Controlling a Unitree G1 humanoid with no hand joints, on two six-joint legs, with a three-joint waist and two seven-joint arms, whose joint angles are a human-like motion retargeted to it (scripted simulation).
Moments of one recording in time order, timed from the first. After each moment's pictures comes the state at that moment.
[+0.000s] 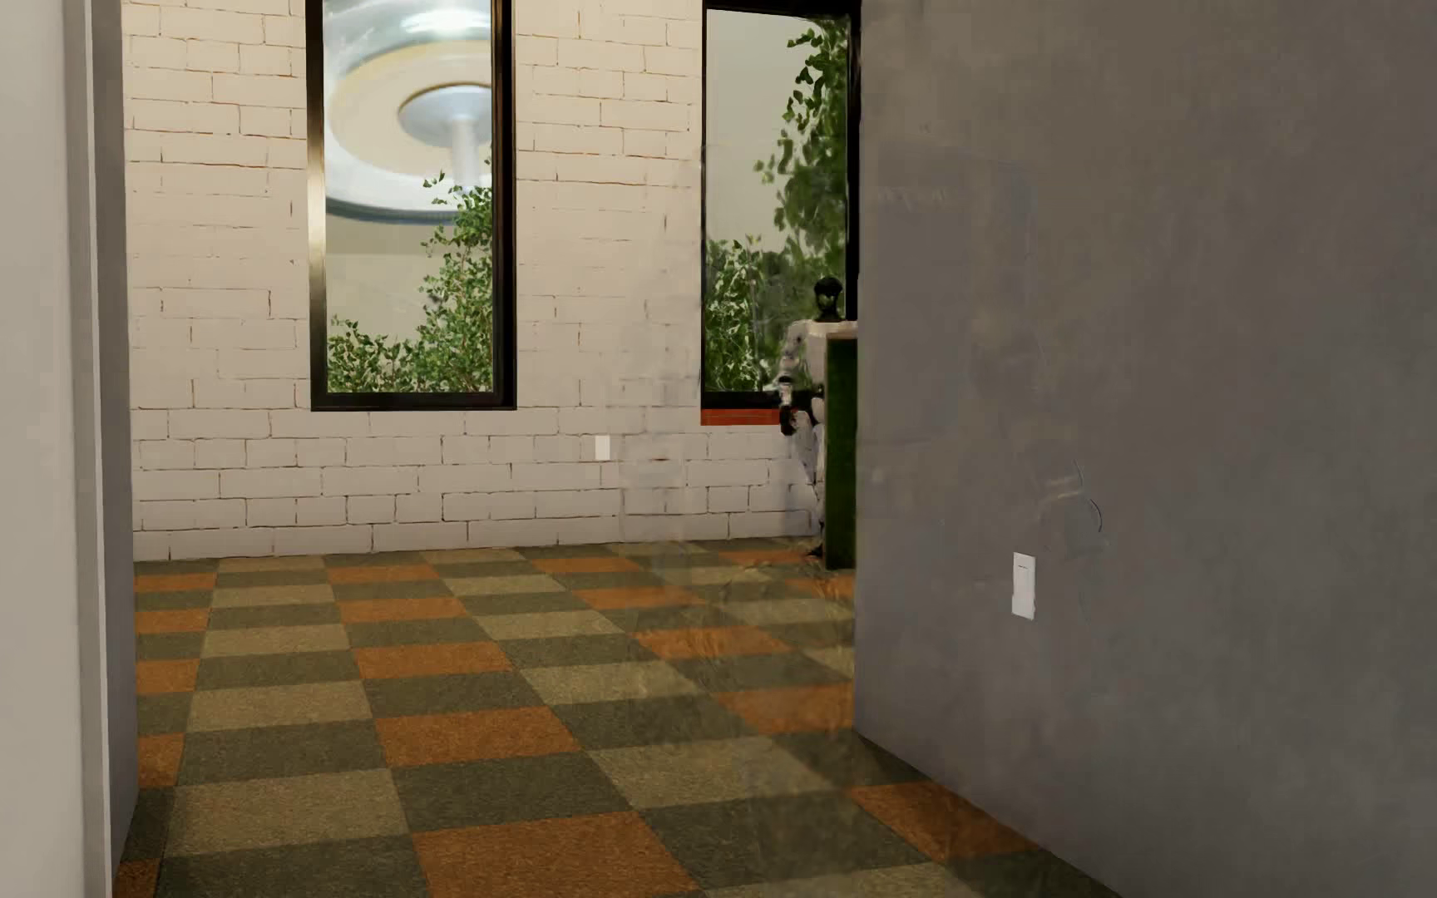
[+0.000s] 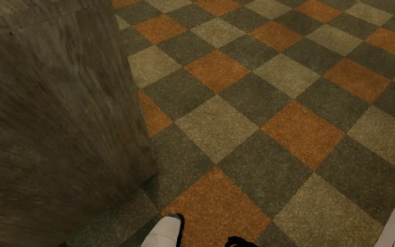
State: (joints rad) body -0.62 0.34 0.28 0.12 0.12 0.02 0.00 0.00 0.12 0.66 0.39 0.32 0.07 -0.14 -0.51 0.35 -0.39 0.00 0.00 -0.53 0.65 0.98 0.65 0.00 0.00 0.00 0.00 0.00 0.00
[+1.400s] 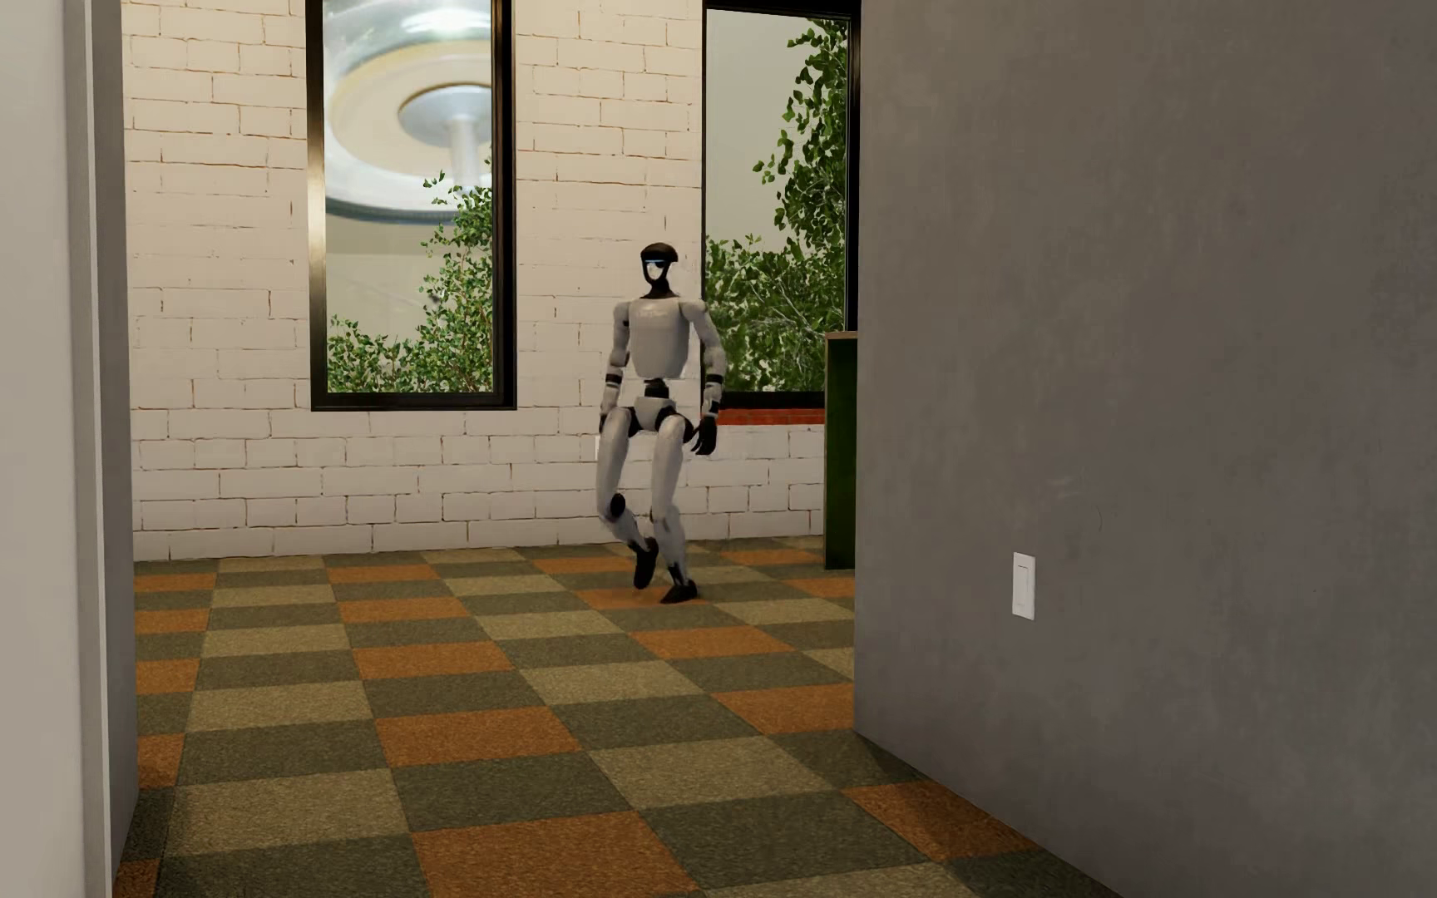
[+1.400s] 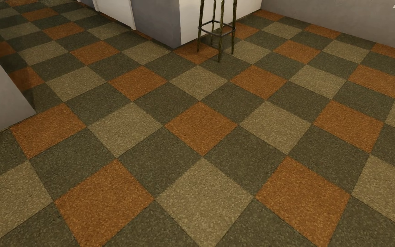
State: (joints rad) body -0.04 -0.21 0.05 -0.02 0.07 0.06 0.00 0.00 0.10 0.64 1.23 0.33 0.26 -0.28 0.13 0.35 -0.32 0.00 0.00 -0.41 0.52 0.85 0.91 0.00 0.00 0.00 0.00 0.00 0.00
